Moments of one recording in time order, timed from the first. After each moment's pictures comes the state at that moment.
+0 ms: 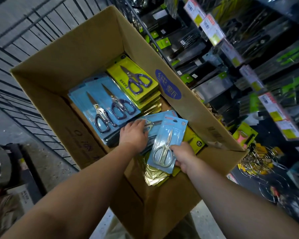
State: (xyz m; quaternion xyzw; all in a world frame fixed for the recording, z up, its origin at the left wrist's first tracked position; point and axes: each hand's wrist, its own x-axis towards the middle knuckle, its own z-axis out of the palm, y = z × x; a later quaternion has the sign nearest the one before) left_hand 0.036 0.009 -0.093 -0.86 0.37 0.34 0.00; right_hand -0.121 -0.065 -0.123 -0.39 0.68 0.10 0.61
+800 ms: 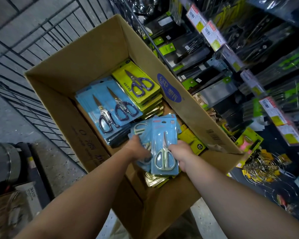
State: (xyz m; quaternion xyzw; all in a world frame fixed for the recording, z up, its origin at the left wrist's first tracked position) left_hand 0.020 0.022 -0.073 -0.83 0.13 0.54 -0.02; right_hand -0.112 -0.074 -0.105 -0.43 0.64 0.13 0.63
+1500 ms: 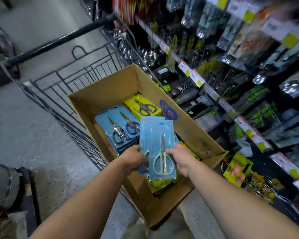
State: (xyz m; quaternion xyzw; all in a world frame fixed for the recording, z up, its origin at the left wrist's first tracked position) left_hand 0.005 0.076 0.022 -0.75 0.06 0.57 -0.34; right_hand -0.121 -0.047 -0.008 -0.45 0.53 0.01 0.72
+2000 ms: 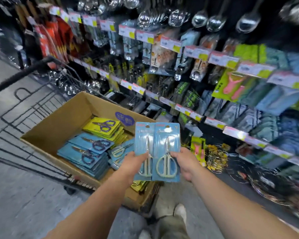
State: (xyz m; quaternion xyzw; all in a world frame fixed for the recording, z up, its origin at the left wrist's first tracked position) left_hand -0.085 0.089 0.058 -0.70 0.18 0.56 -0.40; right_hand -0.252 0.023 0.057 -0.37 0.61 -0.23 0.66
